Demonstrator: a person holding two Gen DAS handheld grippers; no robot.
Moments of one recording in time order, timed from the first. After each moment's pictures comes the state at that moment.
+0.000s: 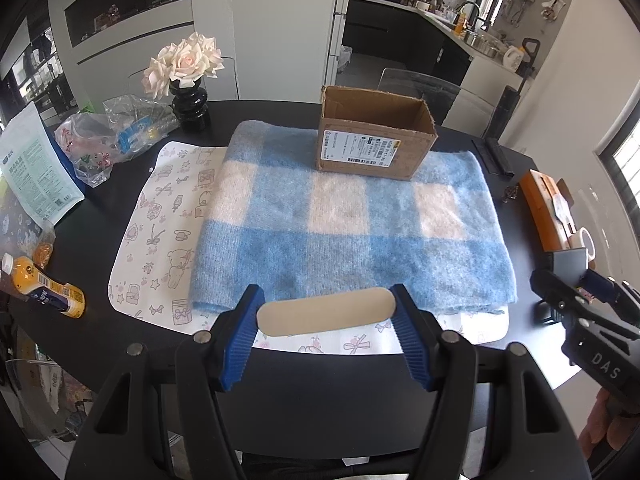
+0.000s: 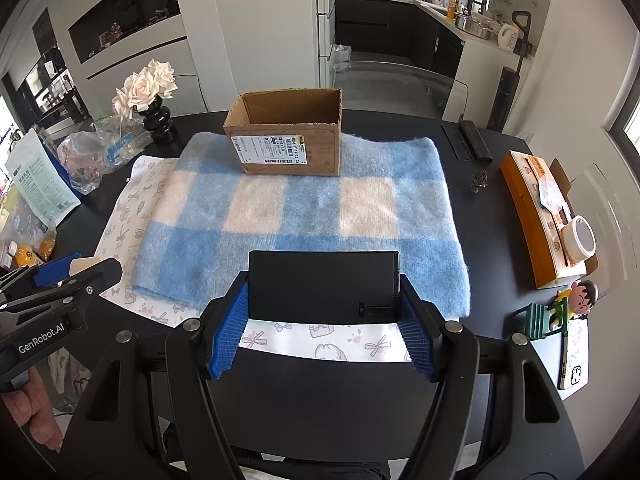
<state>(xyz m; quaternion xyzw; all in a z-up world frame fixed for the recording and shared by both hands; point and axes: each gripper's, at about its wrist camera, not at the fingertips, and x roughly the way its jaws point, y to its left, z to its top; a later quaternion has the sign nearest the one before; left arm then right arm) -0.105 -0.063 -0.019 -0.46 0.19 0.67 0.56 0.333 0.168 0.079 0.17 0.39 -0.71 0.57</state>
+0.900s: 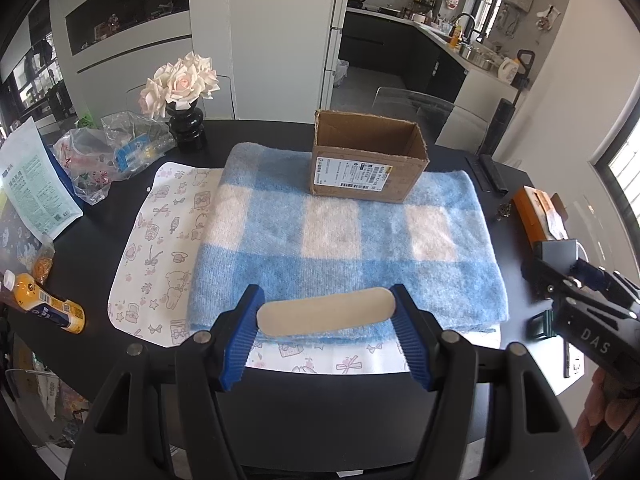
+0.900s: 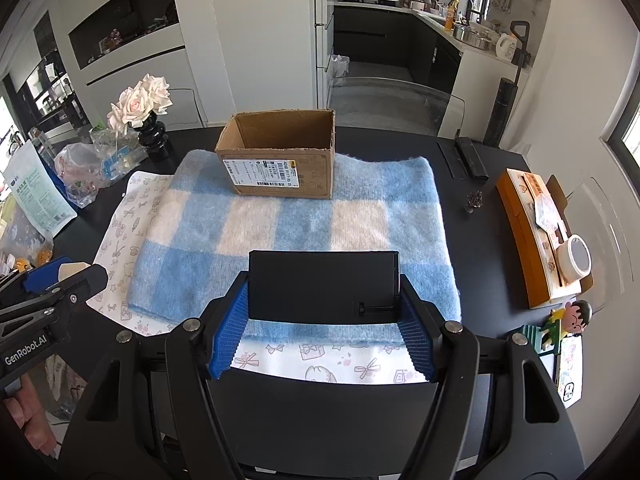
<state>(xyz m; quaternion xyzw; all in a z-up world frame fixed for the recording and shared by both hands) -0.109 -0.050 0.000 -0.44 0.17 0.68 0.56 0.328 0.144 0.103 0.15 0.38 -0.70 0.58</state>
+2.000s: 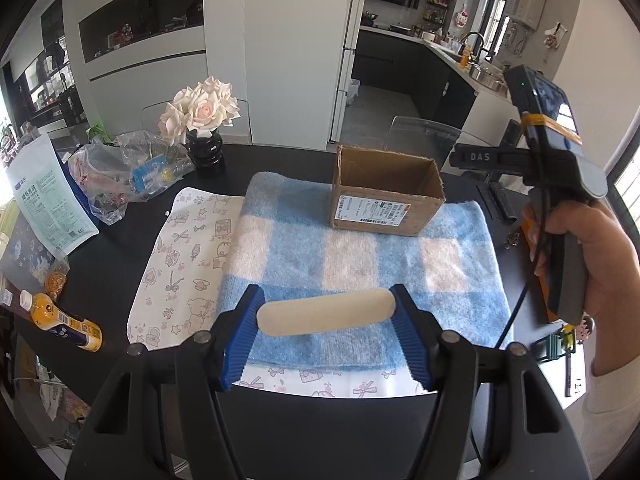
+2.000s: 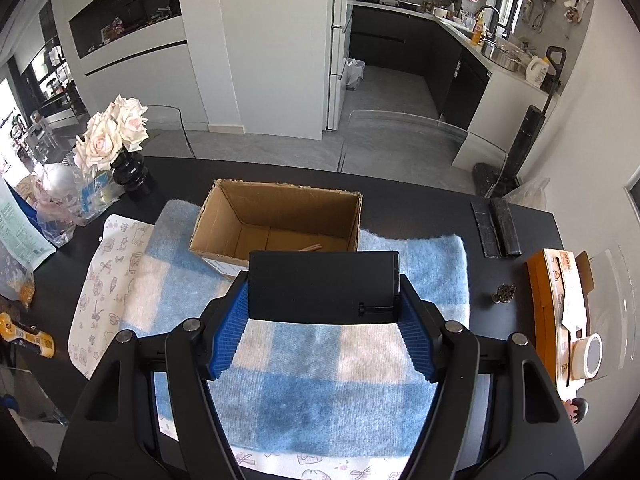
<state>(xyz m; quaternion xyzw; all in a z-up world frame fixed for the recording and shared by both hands) -0.144 -0.046 0.028 -0.43 0.15 0.70 0.55 0.361 -0.056 0.126 0.12 0.41 -0.68 0.59</state>
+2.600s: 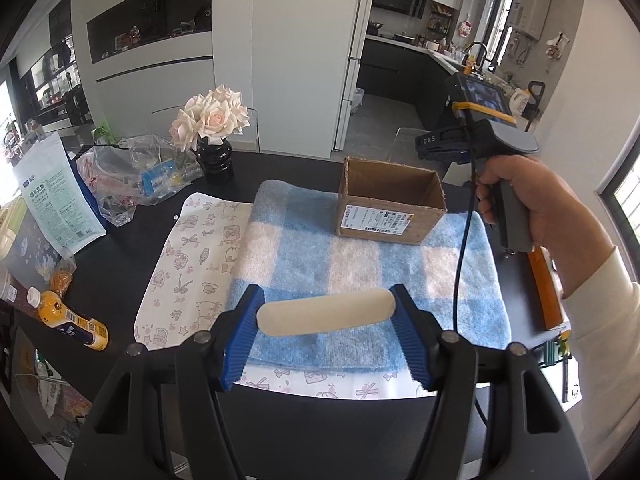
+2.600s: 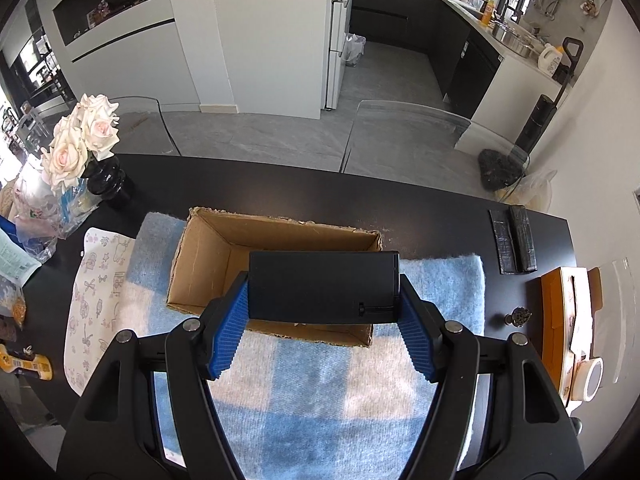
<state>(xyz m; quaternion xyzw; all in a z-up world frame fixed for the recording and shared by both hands) -0.154 -0.062 0.039 -0.42 0.13 0.71 0.55 0.365 -0.155 0.110 0.16 0.45 -0.68 0.56</state>
